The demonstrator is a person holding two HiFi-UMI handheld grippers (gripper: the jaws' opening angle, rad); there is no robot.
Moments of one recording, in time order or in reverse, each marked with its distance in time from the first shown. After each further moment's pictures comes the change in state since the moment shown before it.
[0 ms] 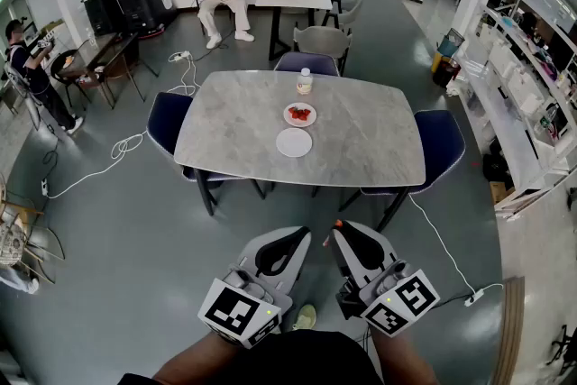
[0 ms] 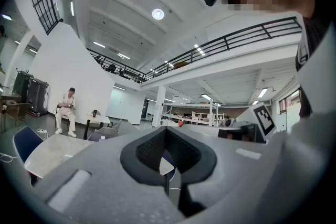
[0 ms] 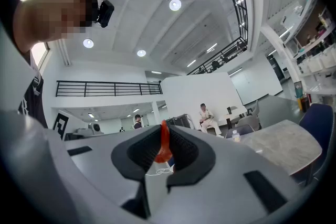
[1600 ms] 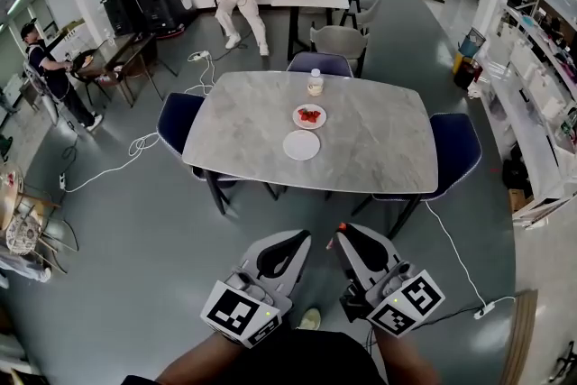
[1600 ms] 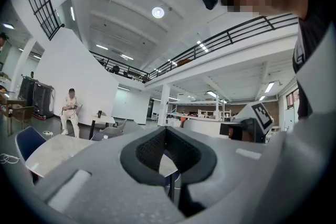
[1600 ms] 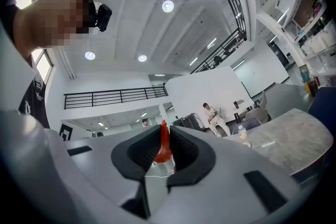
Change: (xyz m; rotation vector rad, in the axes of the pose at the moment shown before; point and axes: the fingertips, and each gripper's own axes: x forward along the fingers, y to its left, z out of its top) left arm 0.046 -0.016 -0.024 0.024 0.013 0.065; right arm -0.021 -0.053 0.005 0.101 -0.019 0.092
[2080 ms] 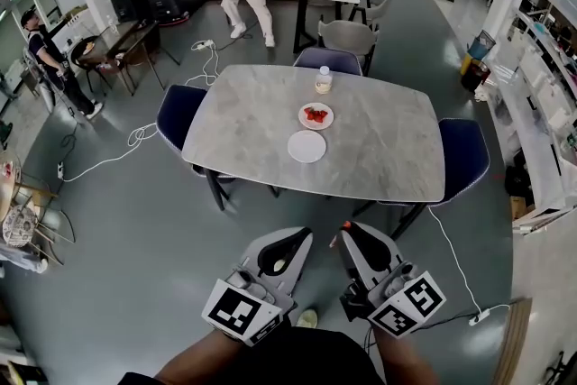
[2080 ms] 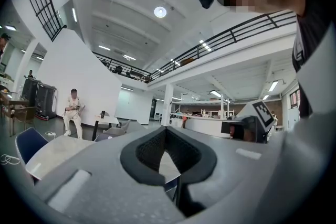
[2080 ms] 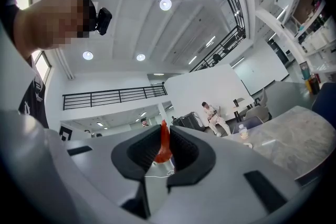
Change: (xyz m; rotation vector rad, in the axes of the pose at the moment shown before) left arm 0.024 0.045 -0.008 0.003 -0.004 0.031; right arm 0.040 -0.031 -0.007 0.016 0.011 -0.001
